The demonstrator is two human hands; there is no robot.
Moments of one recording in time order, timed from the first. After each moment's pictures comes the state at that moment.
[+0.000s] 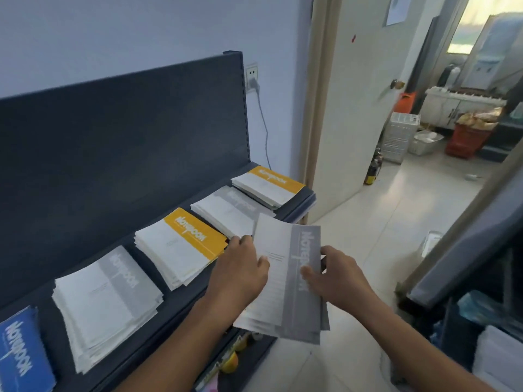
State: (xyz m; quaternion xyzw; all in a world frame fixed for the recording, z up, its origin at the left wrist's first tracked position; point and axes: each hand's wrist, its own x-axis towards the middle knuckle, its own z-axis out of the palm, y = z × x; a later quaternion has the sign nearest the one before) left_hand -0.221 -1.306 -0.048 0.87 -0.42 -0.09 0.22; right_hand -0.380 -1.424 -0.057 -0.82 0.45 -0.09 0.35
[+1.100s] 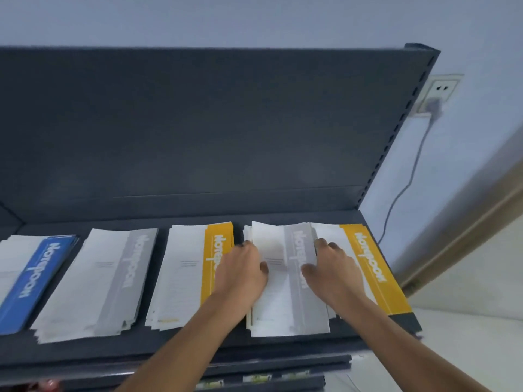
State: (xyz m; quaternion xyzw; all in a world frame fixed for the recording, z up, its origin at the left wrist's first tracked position) left_hand -0.066 -1.437 -0.090 0.98 -0.04 -0.01 0.20; right_hand -0.089 -1.610 -0.090 -0.97 0.13 0.02 0.18
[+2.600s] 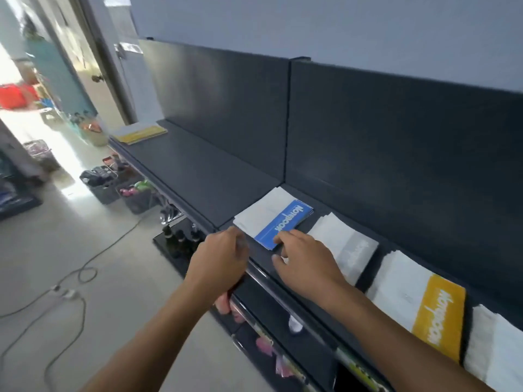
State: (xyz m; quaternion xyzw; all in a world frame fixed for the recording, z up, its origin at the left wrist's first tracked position) left_hand -0.232 -1.093 -0.045 0.92 0.33 0.12 0.19; right_hand -0.119 -1.240 -0.035 -0.86 -0.46 0.04 0.21
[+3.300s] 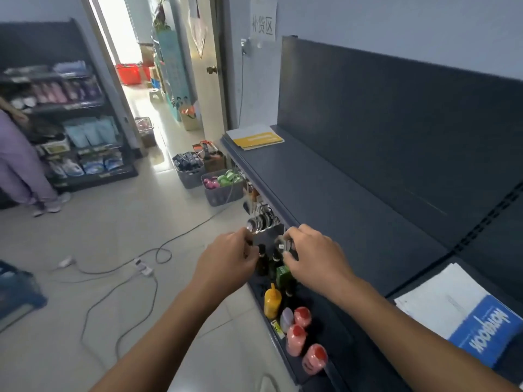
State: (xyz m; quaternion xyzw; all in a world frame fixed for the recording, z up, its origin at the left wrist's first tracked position) left_hand -0.358 -0.767 -0.052 0.87 0.44 0.16 0.17; right_hand -0.195 -0.863 -0.039 -0.78 -0.60 0.03 0.16
